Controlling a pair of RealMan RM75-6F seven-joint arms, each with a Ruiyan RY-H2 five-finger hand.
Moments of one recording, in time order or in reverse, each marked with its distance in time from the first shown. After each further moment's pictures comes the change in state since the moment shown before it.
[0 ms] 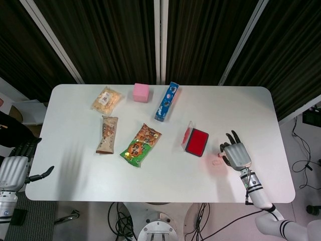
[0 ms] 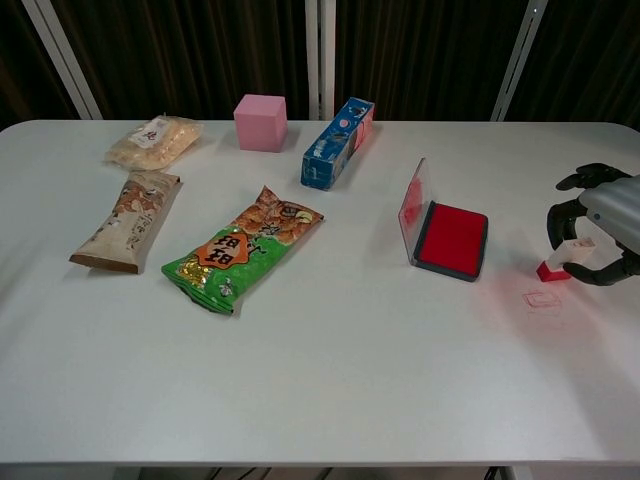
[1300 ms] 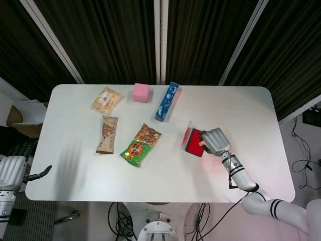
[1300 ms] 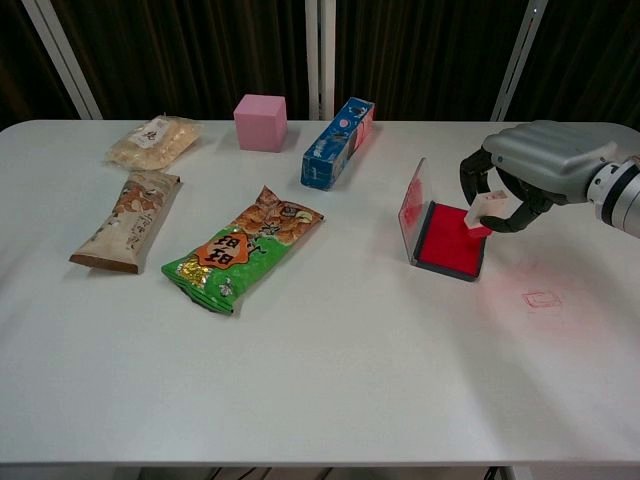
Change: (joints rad) left arm -0.001 -0.005 -0.004 0.031 -0.017 -0.015 -0.033; right arm 0.220 0.069 0.111 -0.229 0.121 -0.236 -0.138
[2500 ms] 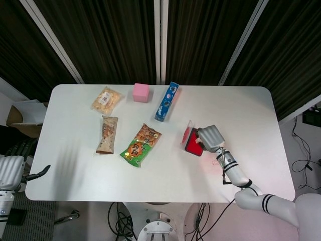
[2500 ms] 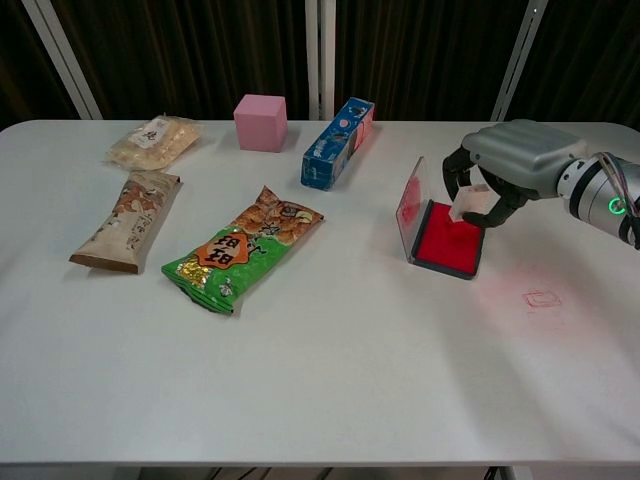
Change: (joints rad) left arm 0.001 -0.006 -0.003 0.025 -0.001 -0.002 -0.019; right arm 0.057 -0.041 0.004 0.042 0.068 -0.002 -0.016
